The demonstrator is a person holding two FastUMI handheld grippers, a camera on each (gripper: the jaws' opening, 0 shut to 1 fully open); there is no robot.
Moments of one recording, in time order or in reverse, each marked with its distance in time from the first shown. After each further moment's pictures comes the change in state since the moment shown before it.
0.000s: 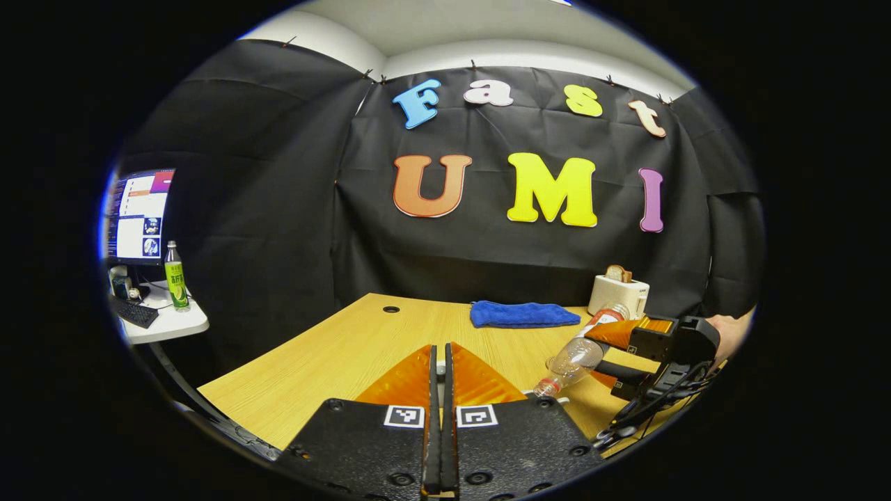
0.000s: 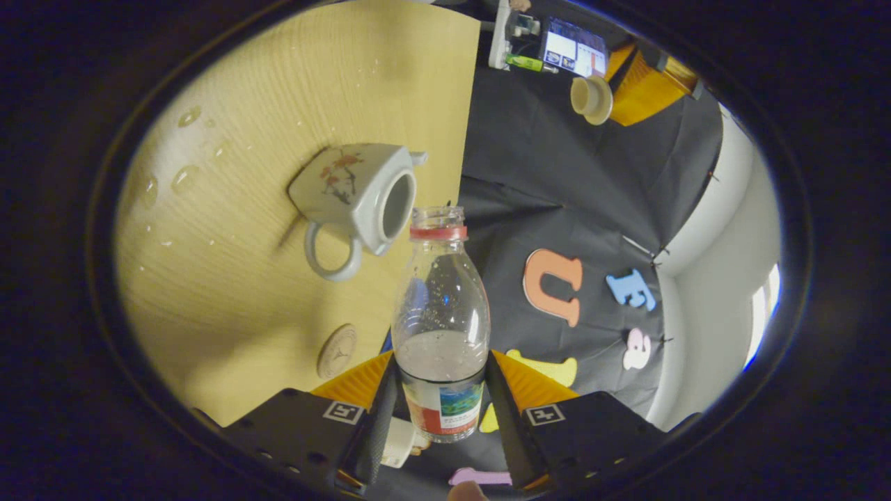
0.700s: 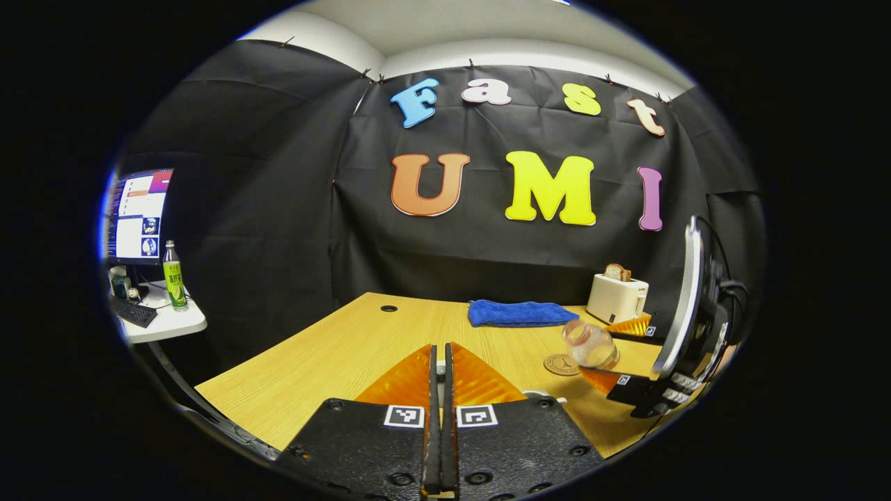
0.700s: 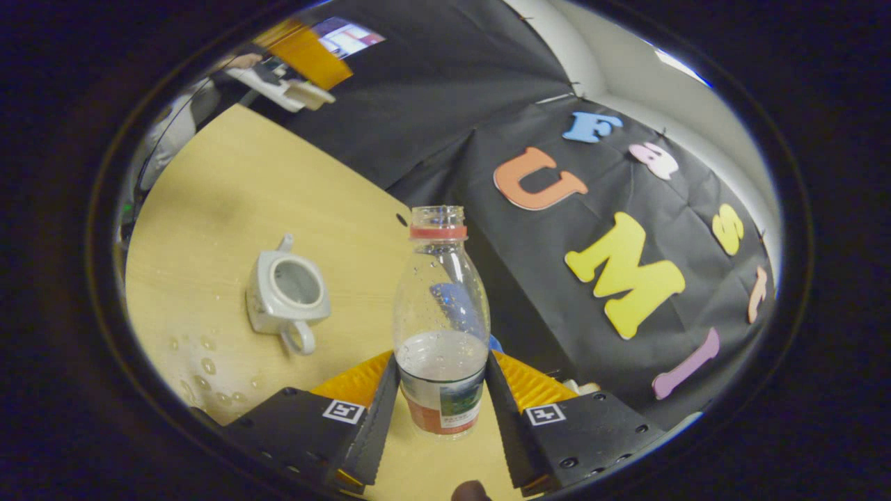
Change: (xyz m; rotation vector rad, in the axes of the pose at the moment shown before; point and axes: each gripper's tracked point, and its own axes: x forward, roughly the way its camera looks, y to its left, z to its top) left arm 0.002 -0.014 -0.003 0.008 0.003 -0.019; right arm -0.009 -0.007 -0.016 1.037 0.033 0.154
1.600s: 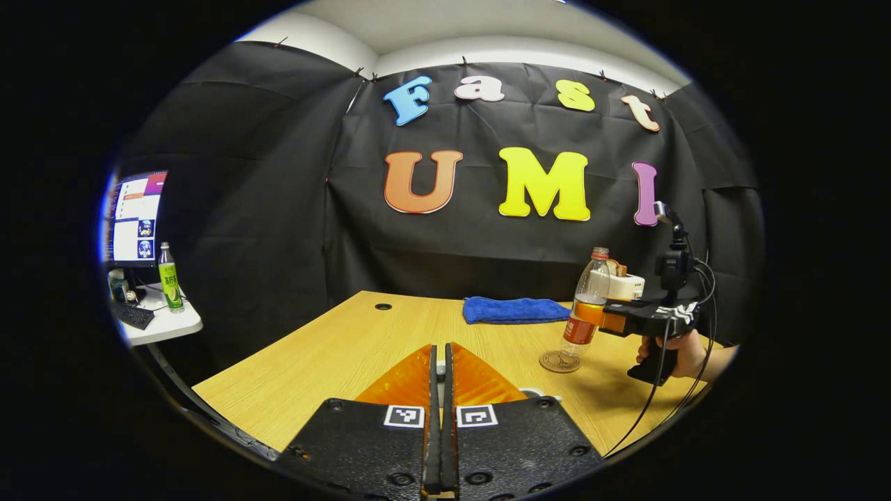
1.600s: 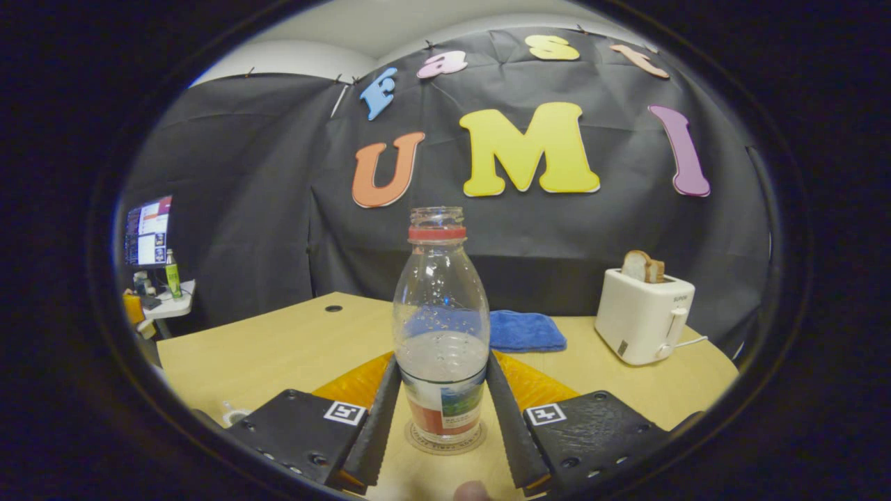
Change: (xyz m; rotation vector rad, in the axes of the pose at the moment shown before) left arm 0.002 -0.003 -0.003 0.009 0.013 -0.007; right arm 0.091 -0.069 -0.037 0.805 -0.015 -0.038
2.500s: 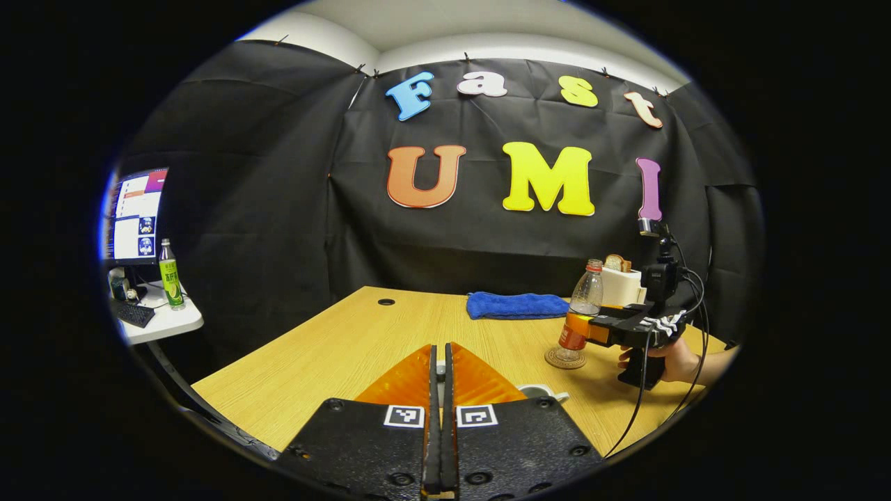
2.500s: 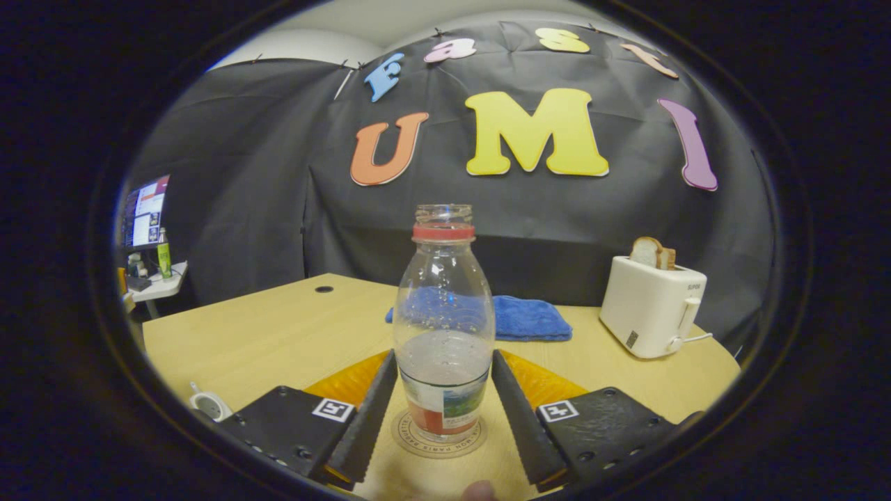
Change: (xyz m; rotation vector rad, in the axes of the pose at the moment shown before) left arm 0.006 0.003 -0.009 0.000 0.022 0.011; right arm 0.019 0.009 -0.033 -0.040 0.025 -0.003
